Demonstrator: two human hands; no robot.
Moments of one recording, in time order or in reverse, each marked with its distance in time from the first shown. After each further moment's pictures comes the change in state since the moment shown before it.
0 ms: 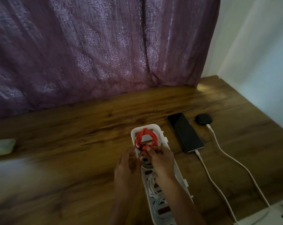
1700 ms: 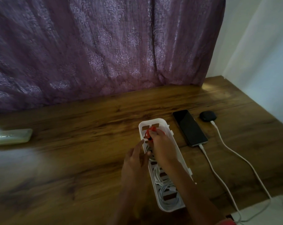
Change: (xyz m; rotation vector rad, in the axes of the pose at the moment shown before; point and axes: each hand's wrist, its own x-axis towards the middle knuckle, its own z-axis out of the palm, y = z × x) left_hand -0.022 0.011 -0.011 0.138 -0.088 0.021; right_hand 0.001 -0.013 -0.002 -1.171 -0.152 -0.719
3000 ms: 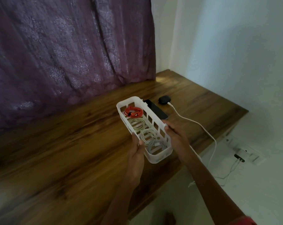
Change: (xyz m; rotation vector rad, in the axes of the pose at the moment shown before) left_hand -0.065 0.043 -0.002 -0.728 -0.432 -0.054; right_hand -0.130 0.052 -0.048 1.105 0.384 0.439
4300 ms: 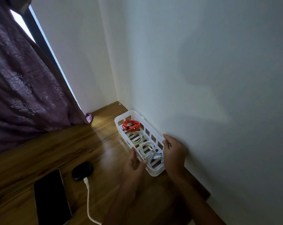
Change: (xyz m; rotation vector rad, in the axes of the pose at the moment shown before) left_hand 0.297 -0.028 0.319 0.069 -0.045 -0.012; right_hand 0.341 0.032 -0.258 -0.452 0.538 -0.346
